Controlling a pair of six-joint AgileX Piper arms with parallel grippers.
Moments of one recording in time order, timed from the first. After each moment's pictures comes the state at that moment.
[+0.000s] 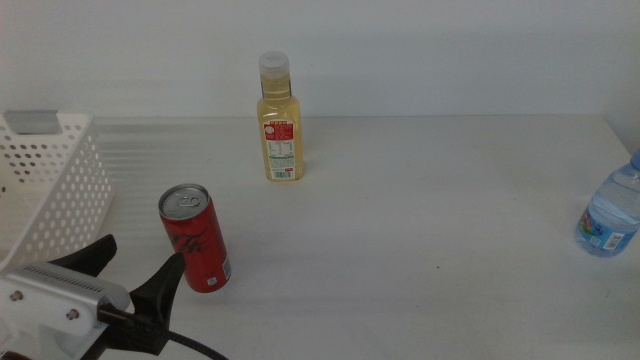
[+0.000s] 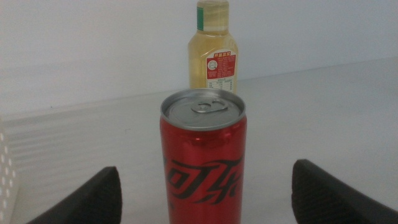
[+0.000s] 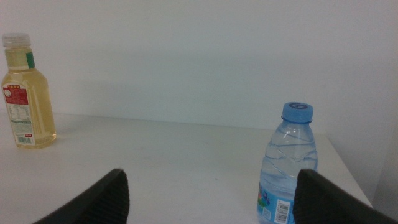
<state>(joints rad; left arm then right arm) -0.37 1.26 0.02 -0.06 -1.13 -0.01 0.10 -0.01 0.03 0.08 0.05 -0.08</state>
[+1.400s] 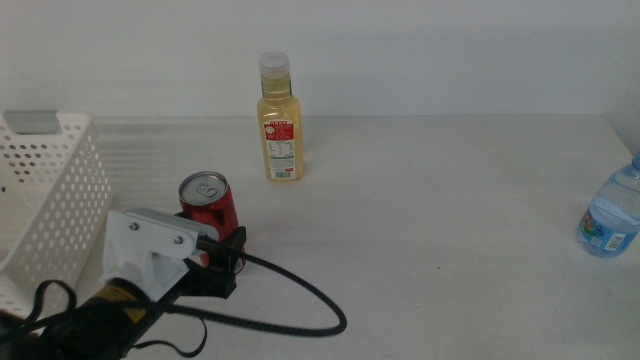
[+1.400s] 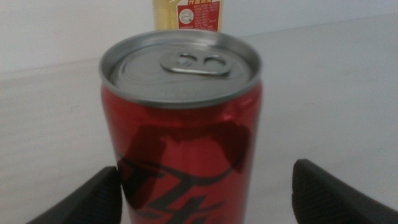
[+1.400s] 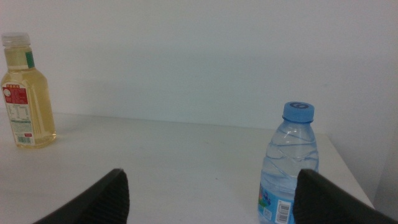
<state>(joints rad) -0.37 1.69 -0.27 0.03 -1.13 -0.07 0.10 -0.01 0.03 0.08 0.05 -0.08</state>
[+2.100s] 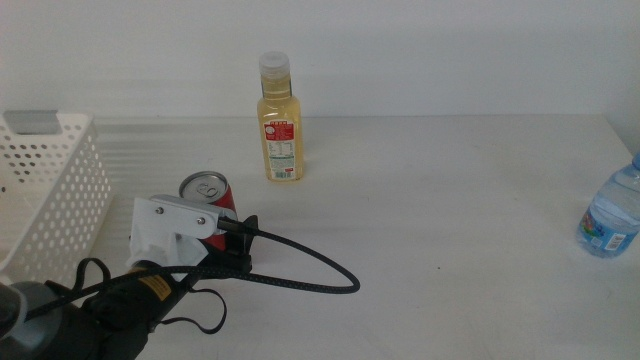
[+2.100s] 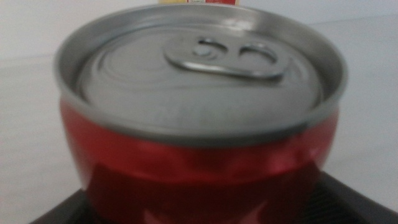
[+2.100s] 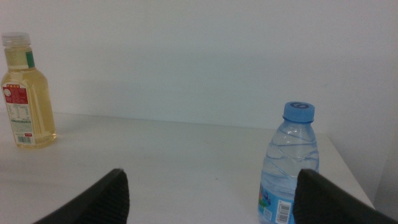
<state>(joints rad) -0.37 1.83 -0.40 0.00 -1.14 -0.09 0.10 -0.01 0.03 0.08 0.05 -0.08</state>
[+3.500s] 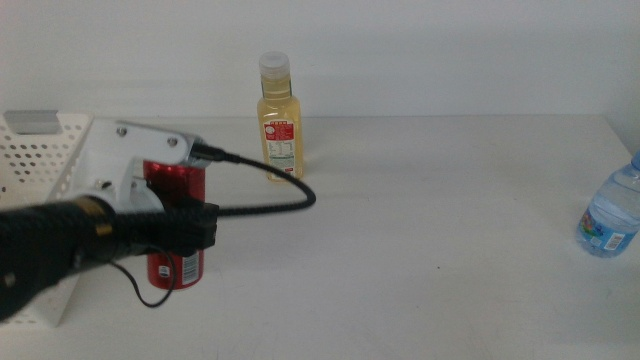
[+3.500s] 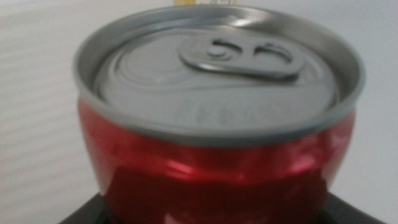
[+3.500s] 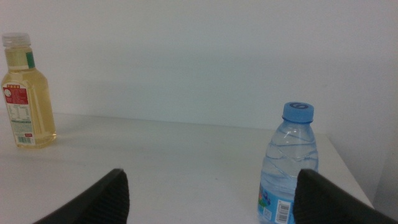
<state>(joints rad) -0.37 1.23 -0.62 0.01 0.06 -0.08 0.10 -0.01 0.03 0.08 0.05 -0.08</state>
